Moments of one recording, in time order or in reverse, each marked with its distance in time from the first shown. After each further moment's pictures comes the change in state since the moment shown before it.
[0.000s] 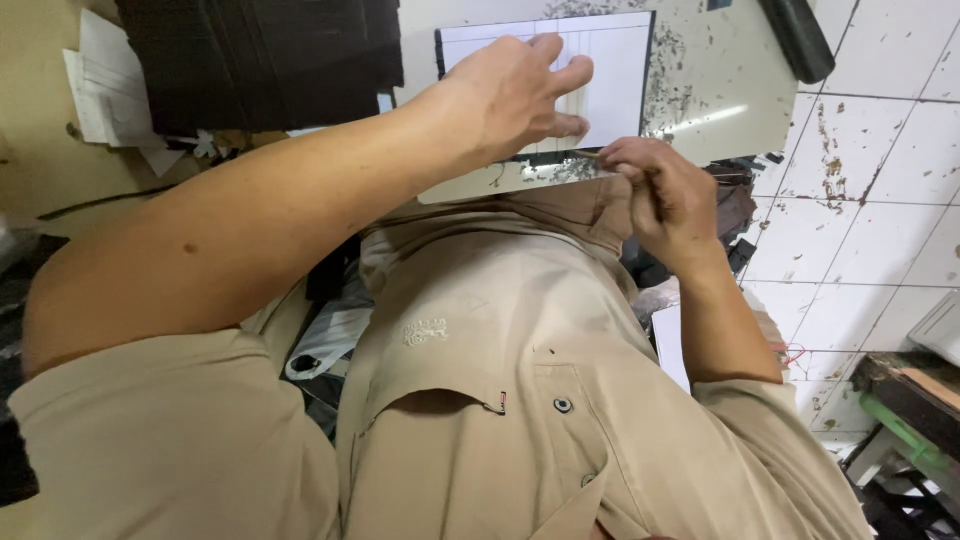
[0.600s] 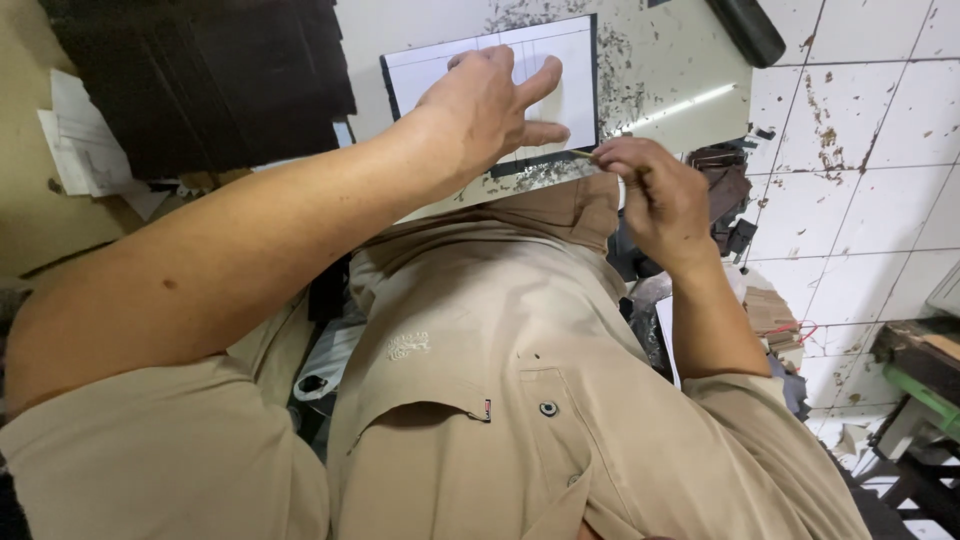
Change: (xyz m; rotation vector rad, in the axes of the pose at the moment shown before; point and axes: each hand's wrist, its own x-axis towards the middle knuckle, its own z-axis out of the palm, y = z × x) left_hand 0.010 0.007 -0.047 0.168 -0.331 0.023; right_hand -0.023 0.023 -0.019 -0.024 0.055 0.032
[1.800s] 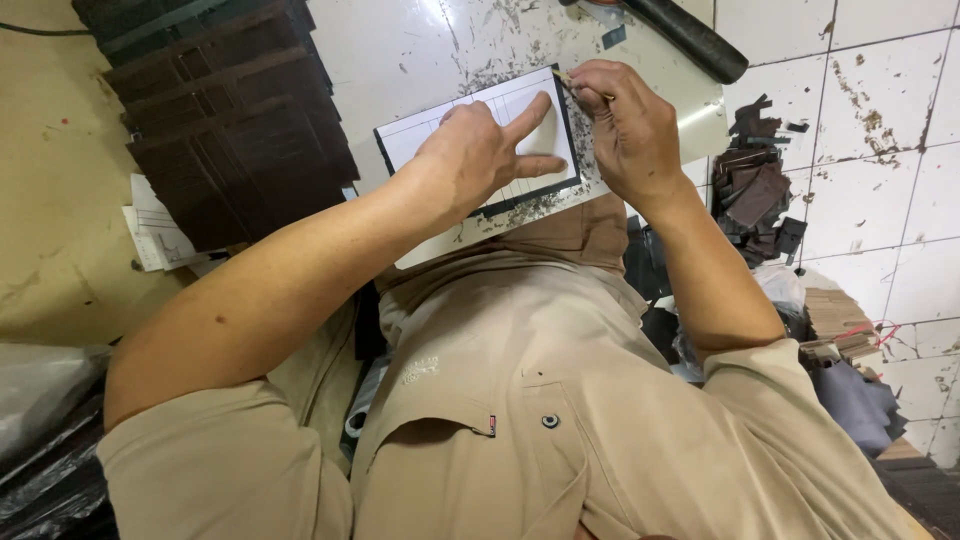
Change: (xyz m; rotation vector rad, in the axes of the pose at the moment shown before) left_hand 0.021 0.000 -0.012 0.054 -0.016 0.028; right_hand 0.063 0.044 0.002 -0.162 0.200 -0.103
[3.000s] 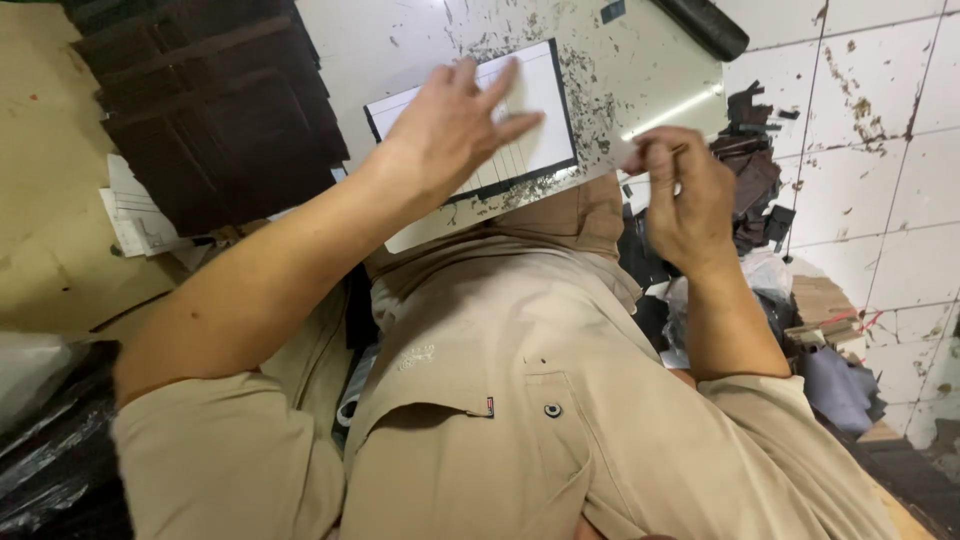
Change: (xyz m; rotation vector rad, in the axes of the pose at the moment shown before) left_hand -0.019 -0.008 0.016 -0.289 0.188 -0.086; right_hand -0.076 -0.032 -0.043 -0.072 -0.048 0.261
